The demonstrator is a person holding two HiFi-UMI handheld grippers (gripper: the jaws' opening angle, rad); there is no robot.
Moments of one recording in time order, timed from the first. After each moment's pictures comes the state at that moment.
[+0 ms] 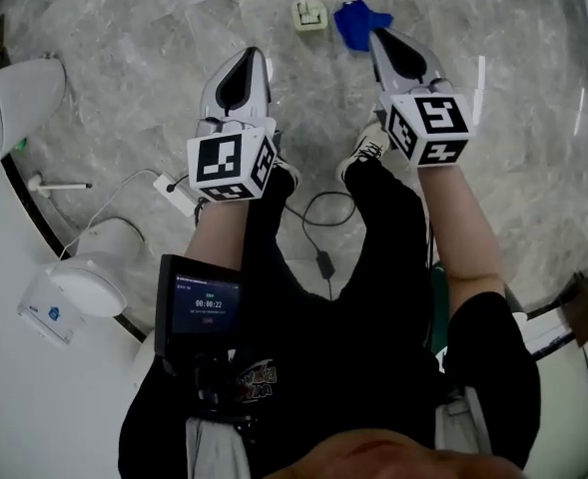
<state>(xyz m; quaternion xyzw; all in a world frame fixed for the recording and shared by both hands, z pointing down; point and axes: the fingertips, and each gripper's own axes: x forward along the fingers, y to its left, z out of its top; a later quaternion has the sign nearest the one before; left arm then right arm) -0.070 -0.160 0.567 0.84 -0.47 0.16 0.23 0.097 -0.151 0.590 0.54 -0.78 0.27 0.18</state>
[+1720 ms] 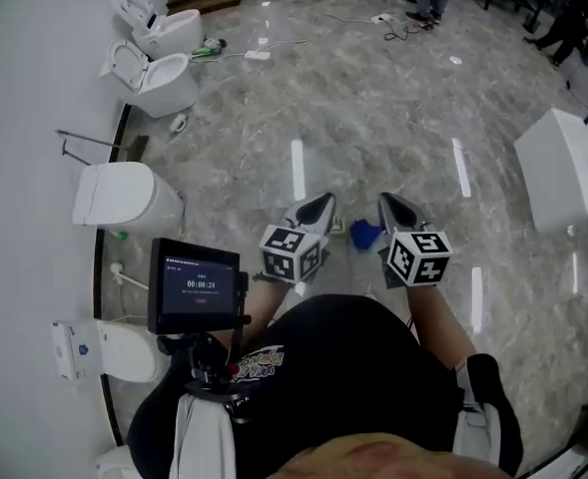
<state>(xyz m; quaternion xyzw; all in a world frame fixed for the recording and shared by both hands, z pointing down) -0.044 -0.058 0.064 0.91 -0.36 0.07 0.19 0.058 -0.044 0.059 0.57 -0.79 0.22 0.07</state>
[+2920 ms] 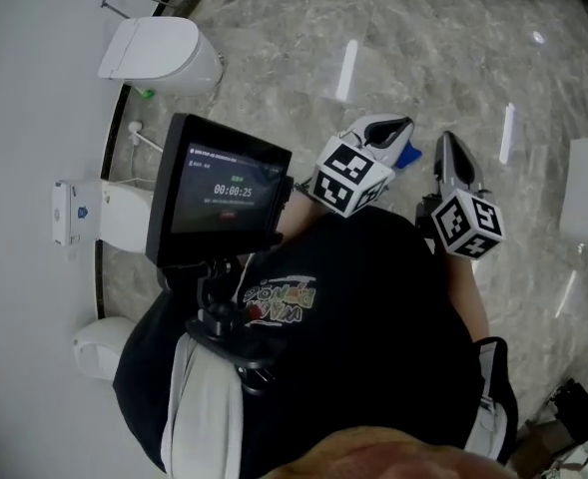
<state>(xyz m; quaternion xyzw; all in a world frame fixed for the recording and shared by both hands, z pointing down) -0.032 -0.051 0.059 0.91 -0.36 0.06 0.17 0.034 -0.048 0.056 0.55 -0.80 0.22 0.02</state>
